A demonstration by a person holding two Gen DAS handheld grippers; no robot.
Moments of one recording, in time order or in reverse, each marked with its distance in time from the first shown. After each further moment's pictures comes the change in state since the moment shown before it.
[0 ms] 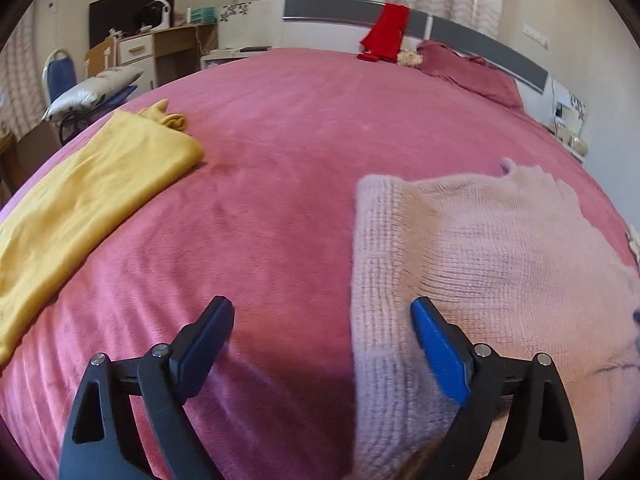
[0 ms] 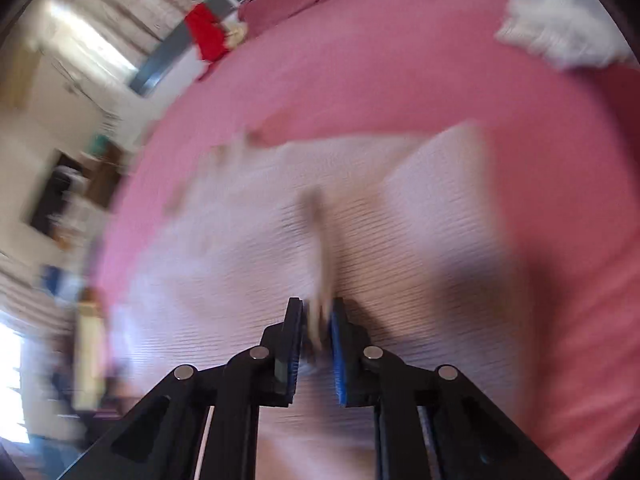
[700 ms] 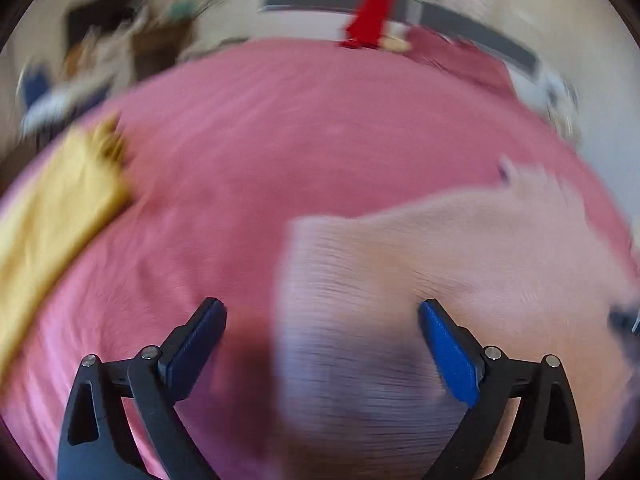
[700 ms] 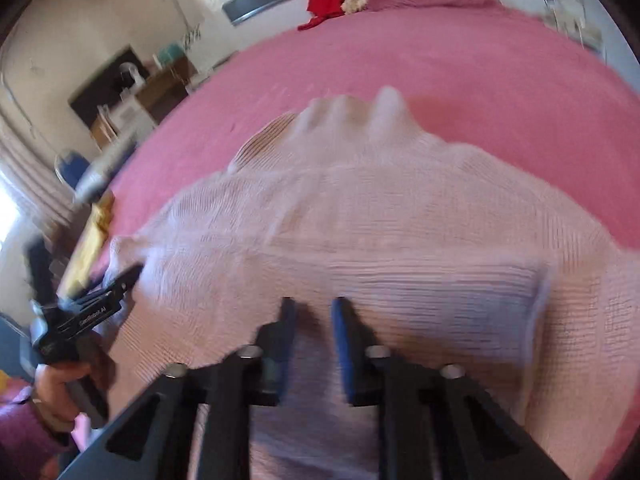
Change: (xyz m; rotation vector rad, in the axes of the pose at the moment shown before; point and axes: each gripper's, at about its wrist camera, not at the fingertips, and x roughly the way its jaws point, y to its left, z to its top) left arm 0.048 -0.029 0.036 0.033 0.044 -0.030; right arm 0.038 0.070 0.020 -0.238 0.016 0.216
